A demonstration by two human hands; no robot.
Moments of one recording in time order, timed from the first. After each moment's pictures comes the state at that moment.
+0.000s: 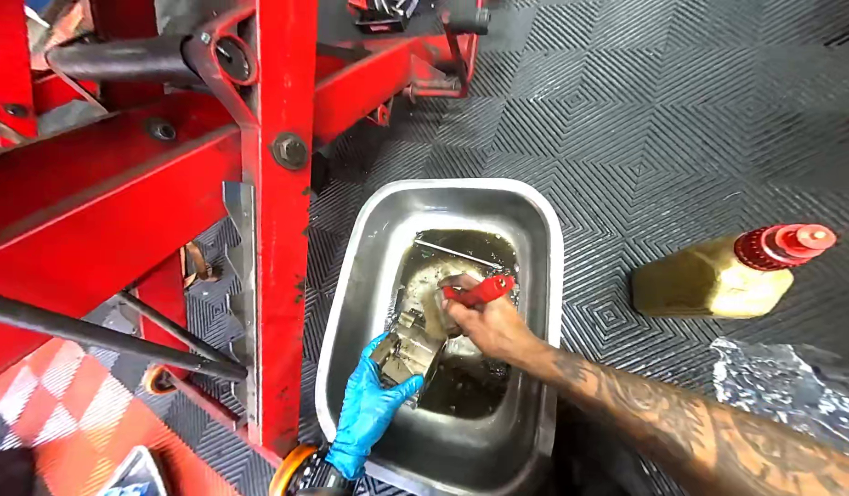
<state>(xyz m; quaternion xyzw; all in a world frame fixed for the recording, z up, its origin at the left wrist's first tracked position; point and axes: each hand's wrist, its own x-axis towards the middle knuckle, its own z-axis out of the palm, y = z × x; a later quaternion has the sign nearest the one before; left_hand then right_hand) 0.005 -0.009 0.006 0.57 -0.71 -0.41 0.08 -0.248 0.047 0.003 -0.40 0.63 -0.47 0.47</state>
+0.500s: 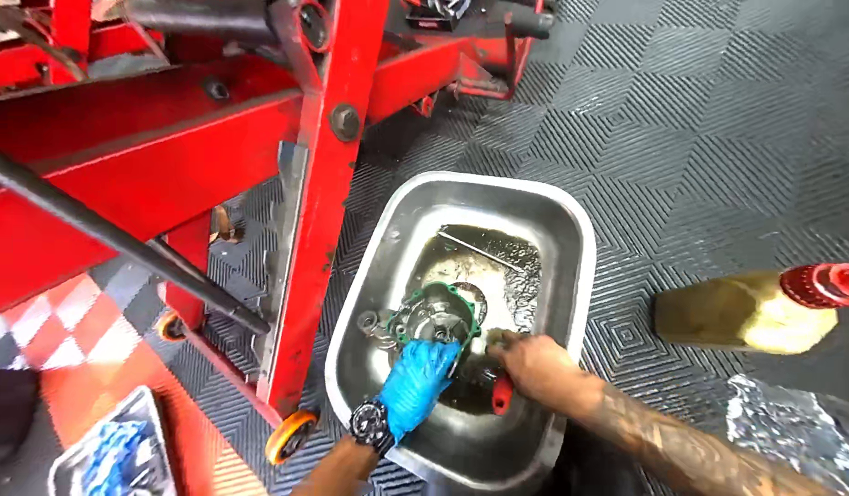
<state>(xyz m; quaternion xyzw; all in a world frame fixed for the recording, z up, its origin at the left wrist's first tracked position) -0.016 0.016 -0.025 0.29 -0.95 -0.12 -0.09 -0.250 0.091 -0.022 -0.70 0.61 0.11 0.36</state>
